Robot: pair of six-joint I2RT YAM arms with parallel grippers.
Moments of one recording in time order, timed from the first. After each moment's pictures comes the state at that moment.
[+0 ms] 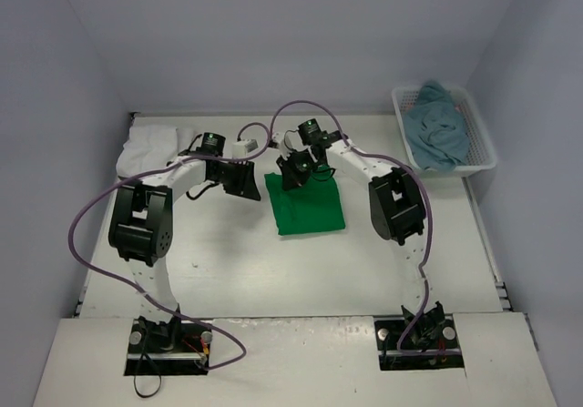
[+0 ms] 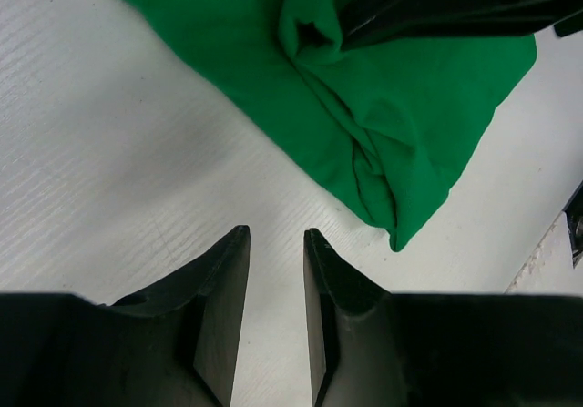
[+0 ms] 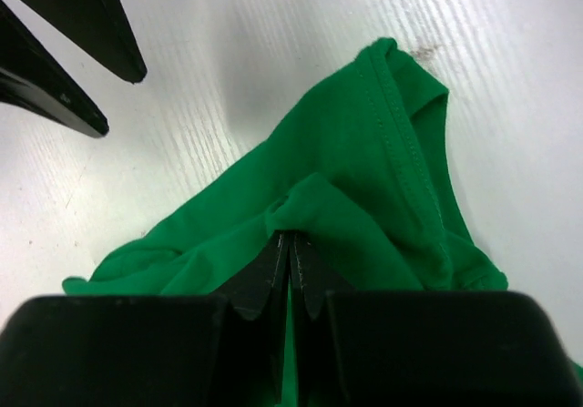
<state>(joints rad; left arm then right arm) -0.23 1.90 1.34 -0.50 0.71 0.03 0.50 2.26 1.84 -0.63 -0.61 -0.42</state>
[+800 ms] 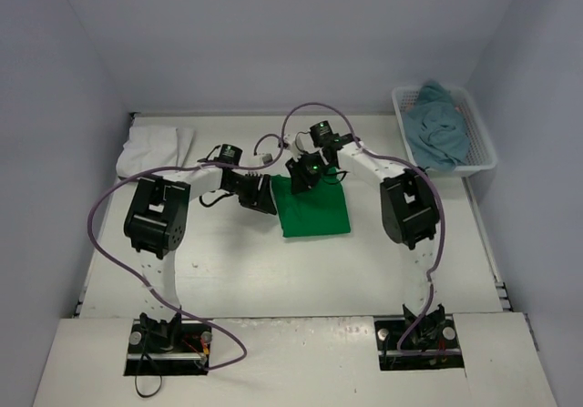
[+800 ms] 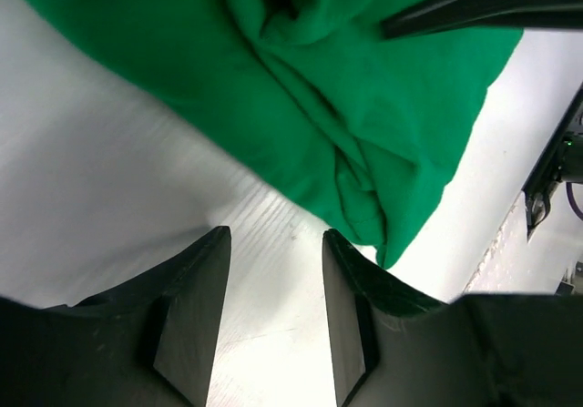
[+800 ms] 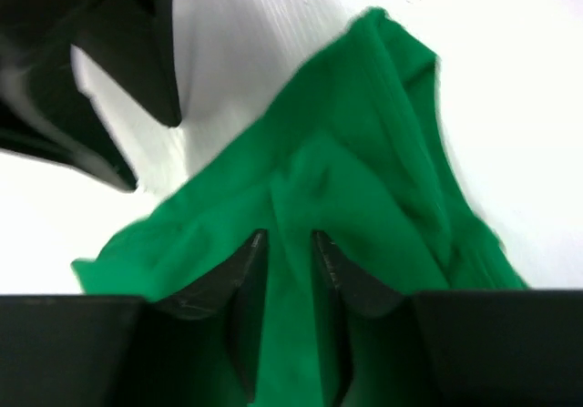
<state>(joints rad) -0.31 2.01 1.31 -0.43 0.80 -0.04 0.47 2.18 1.70 -0.59 -0.60 -0.40</state>
